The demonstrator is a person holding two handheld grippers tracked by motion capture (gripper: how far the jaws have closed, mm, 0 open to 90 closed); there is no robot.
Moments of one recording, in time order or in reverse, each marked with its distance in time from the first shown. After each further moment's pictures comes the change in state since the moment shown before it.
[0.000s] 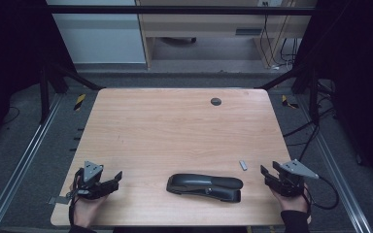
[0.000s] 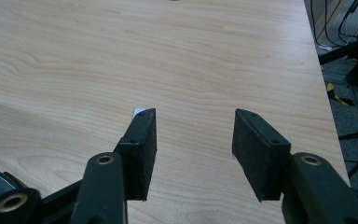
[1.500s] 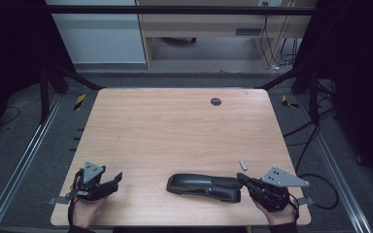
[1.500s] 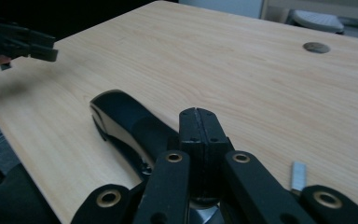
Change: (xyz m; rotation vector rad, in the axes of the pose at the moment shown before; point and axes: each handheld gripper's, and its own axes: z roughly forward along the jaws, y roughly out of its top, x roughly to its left) left arm -0.001 0.000 -0.004 -0.003 -0.031 0.019; right arm 0.077 0.035 -0.048 -0.072 0.414 -0.119
